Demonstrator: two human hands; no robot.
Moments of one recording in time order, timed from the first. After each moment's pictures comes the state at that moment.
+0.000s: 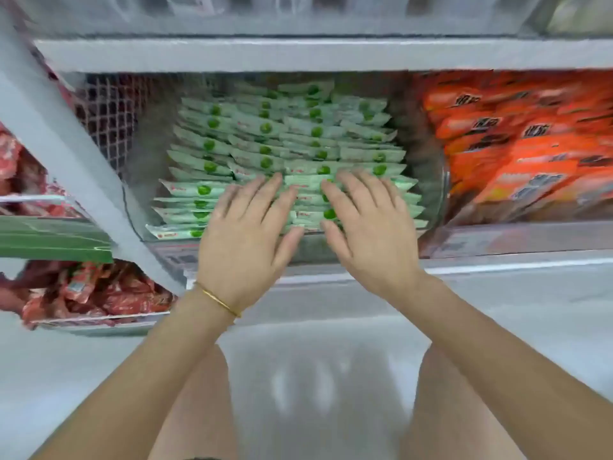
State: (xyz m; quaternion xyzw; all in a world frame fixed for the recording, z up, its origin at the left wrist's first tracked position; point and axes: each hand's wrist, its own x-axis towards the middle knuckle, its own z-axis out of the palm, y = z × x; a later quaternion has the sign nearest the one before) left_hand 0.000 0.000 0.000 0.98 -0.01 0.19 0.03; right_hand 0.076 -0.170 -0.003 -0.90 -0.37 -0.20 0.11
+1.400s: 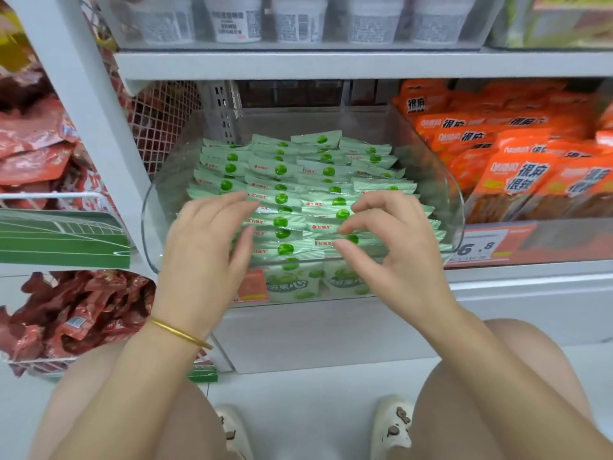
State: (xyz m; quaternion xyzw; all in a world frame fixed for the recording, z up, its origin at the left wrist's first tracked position) left_hand -0.055 0.023 0.007 0.94 0.03 0.31 0.14; right_hand 0.025 -0.185 0.004 -0.82 -0.37 -0.24 0.37
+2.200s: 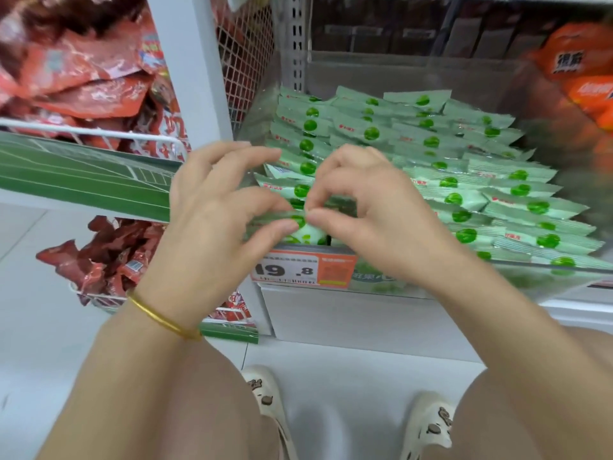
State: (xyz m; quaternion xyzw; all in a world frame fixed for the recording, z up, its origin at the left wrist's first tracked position) left_hand -0.086 0.080 0.012 0.95 0.02 0.28 0.14; right_hand 0.022 -0.069 0.027 -0.79 -0.51 -0.03 0.34
